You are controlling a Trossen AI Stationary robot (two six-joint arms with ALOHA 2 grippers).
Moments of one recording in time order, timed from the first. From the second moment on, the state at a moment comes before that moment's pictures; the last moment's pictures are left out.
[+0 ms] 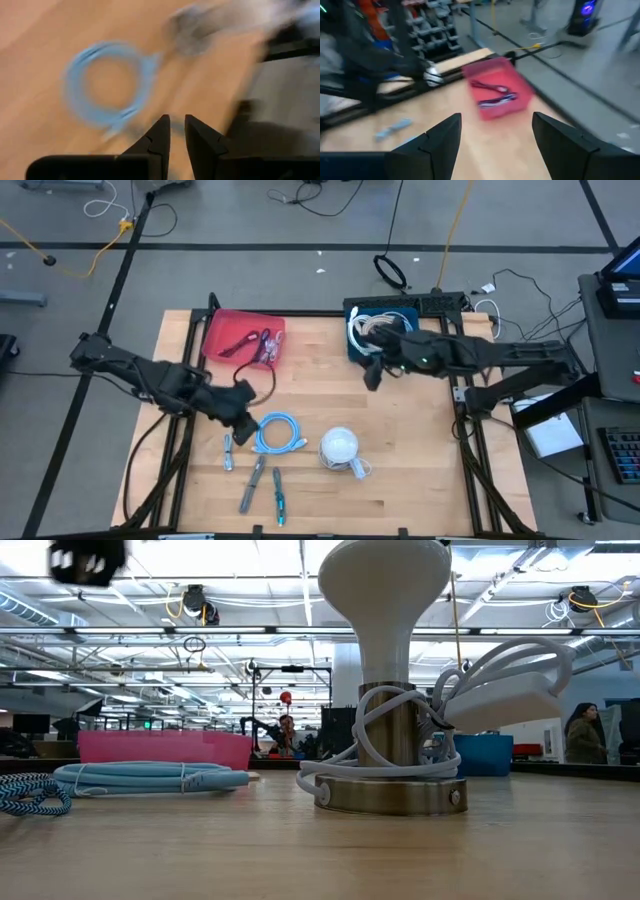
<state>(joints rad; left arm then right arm) -0.35 1.11 1.04 -0.83 -0.02 -1.07 0.05 1.25 1.32 -0.47 0.44 0.31</state>
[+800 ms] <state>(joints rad) -0.26 1.60 1.09 -0.98 -0.09 -1.21 0.47 1.21 1.32 -0.65 0.52 0.57</state>
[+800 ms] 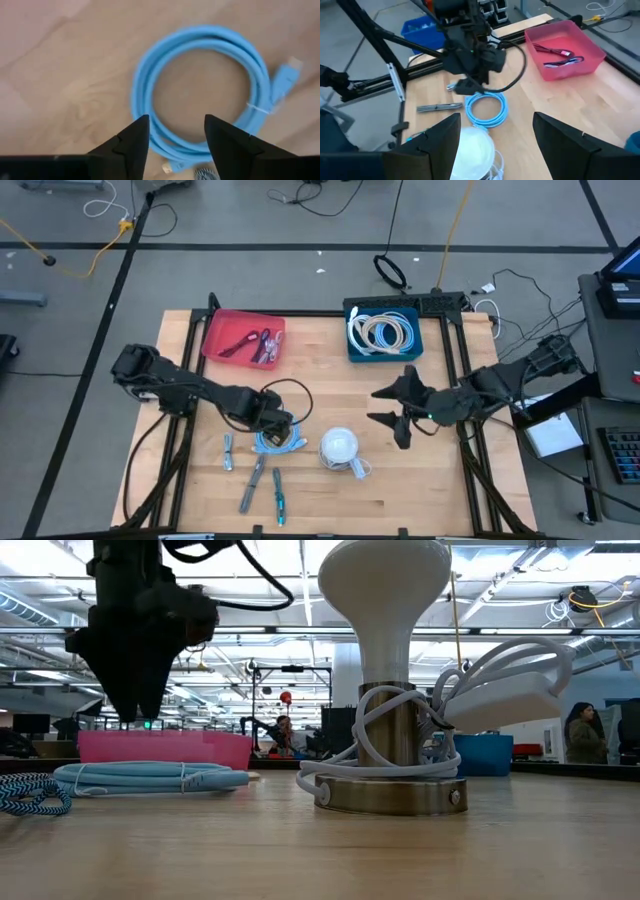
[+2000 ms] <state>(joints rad) -0.13 1.85 1.09 -0.96 0.00 -1.09 0.56 1.16 1.32 -0.66 0.55 0.58</state>
